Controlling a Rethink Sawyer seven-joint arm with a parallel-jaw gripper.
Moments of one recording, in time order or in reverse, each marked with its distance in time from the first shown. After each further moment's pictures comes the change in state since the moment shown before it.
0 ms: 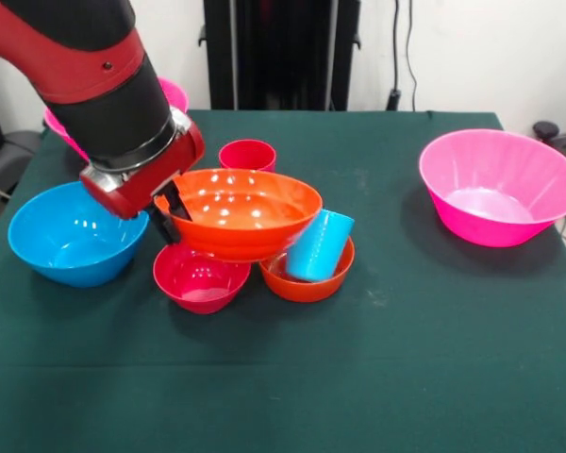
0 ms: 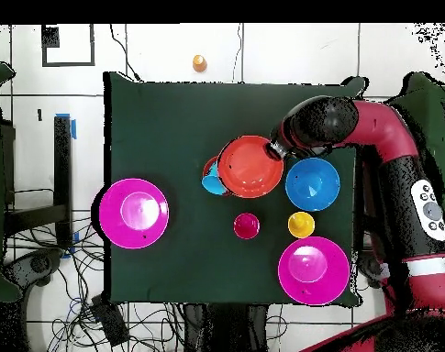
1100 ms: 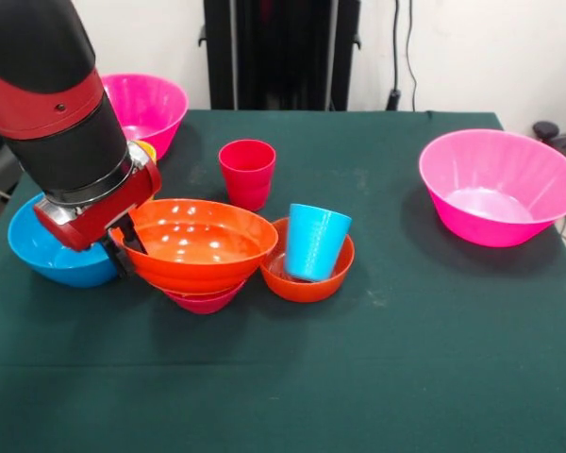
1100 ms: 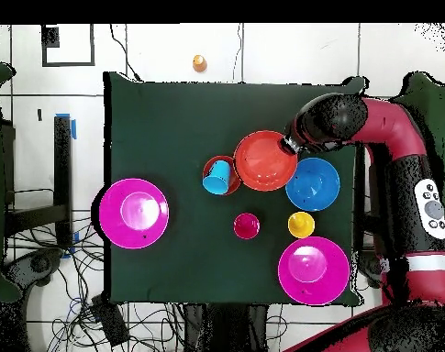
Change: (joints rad) arm 0.010 0.041 -0.035 -0.101 -0.061 0.000 -0.083
